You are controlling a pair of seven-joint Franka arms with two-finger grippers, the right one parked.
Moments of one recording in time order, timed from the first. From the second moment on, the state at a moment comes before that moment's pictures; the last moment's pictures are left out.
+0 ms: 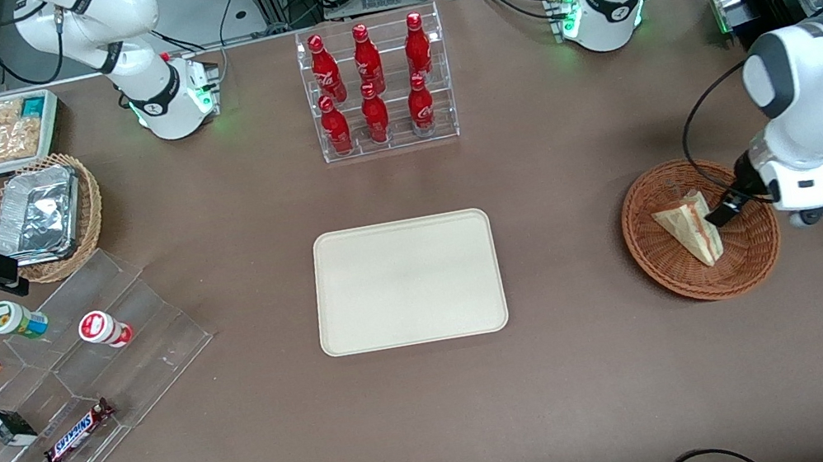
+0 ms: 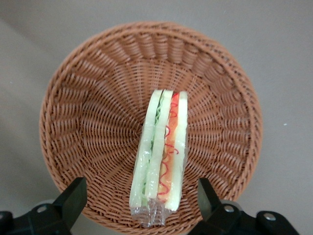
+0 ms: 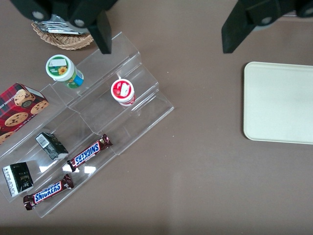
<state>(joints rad) -0.02 0.16 0.05 -2.18 -0.02 2.30 -0.65</state>
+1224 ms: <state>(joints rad) -0.07 0.32 0.05 -2.20 -0.02 2.45 -0.68</state>
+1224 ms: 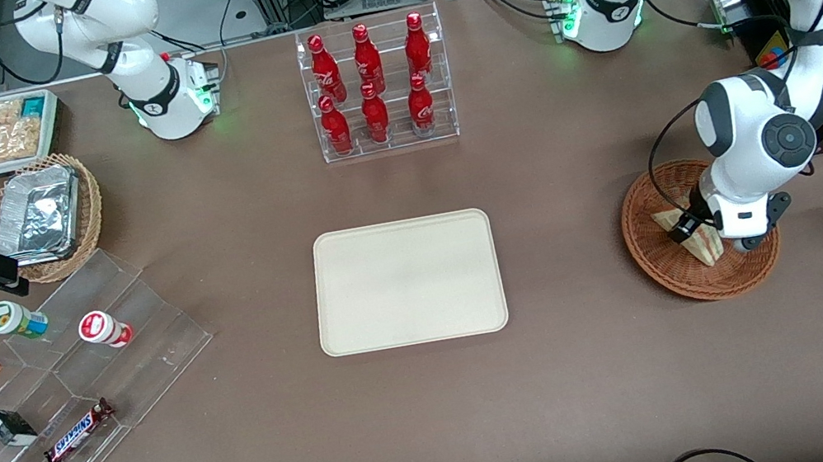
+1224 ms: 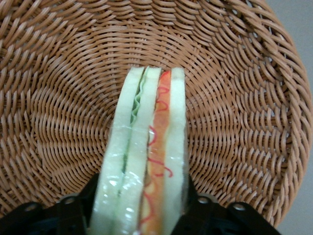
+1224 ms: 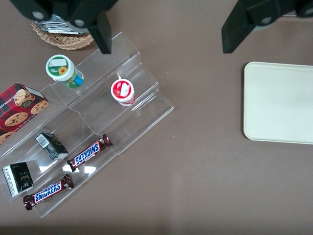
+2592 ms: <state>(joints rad) -0.33 0.20 0.03 -1.98 -0.03 2.14 -0.72</state>
